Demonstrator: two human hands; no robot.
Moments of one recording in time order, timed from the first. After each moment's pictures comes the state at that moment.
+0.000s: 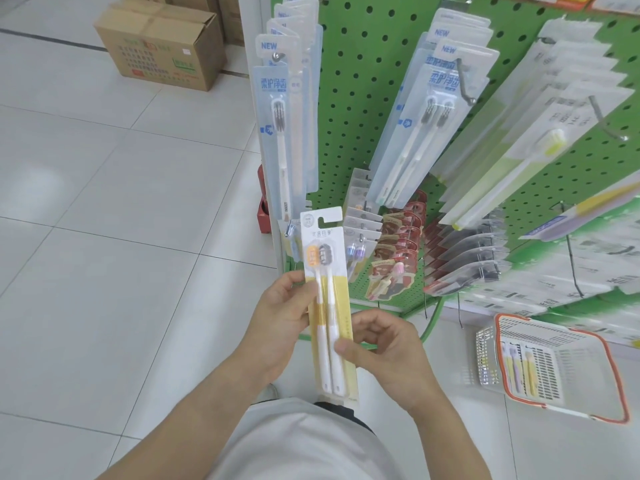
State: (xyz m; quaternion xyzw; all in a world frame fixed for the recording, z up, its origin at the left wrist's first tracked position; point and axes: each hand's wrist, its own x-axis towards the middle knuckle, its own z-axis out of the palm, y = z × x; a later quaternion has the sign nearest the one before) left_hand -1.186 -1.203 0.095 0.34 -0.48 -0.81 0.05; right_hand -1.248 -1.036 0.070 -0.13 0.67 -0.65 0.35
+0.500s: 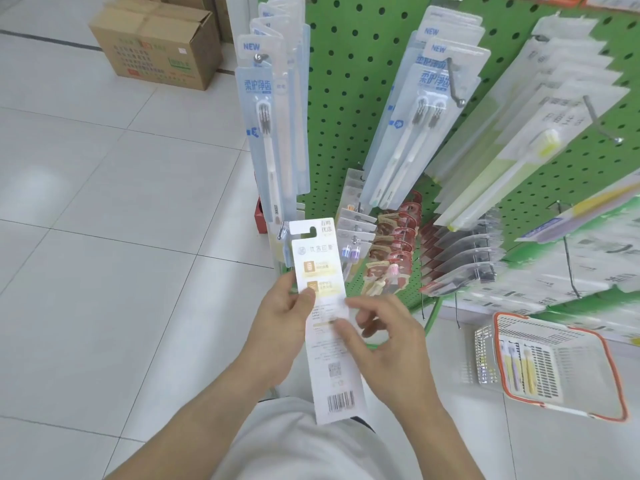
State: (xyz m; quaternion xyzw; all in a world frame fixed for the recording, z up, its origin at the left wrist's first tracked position) left_hand -1.190 -1.195 0.096 0.30 -0.55 -0.77 0.04; right_hand -1.253 -1.041 0.079 -0.25 0.82 -0.51 0.07
